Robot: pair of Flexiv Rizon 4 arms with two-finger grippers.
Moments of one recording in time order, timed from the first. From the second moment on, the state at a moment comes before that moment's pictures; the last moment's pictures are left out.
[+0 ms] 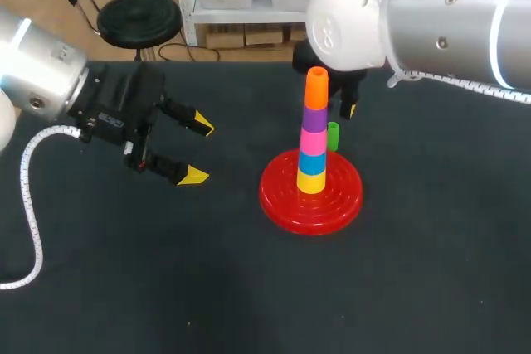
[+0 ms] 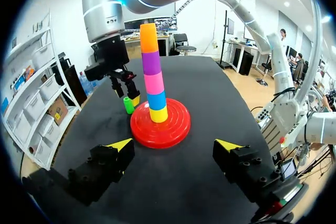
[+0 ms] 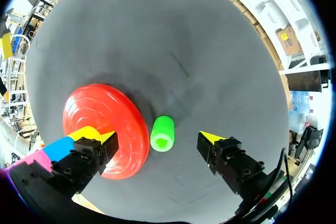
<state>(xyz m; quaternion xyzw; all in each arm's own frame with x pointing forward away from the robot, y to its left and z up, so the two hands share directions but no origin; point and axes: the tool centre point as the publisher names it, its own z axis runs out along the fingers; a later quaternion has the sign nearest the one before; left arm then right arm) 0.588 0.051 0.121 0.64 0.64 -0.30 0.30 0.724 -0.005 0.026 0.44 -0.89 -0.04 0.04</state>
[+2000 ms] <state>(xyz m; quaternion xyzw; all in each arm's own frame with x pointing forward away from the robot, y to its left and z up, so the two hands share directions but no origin) 0.588 0.051 0.121 0.64 0.64 -0.30 0.30 0.716 -0.009 0.020 0.44 -0.90 -0.05 0.07</state>
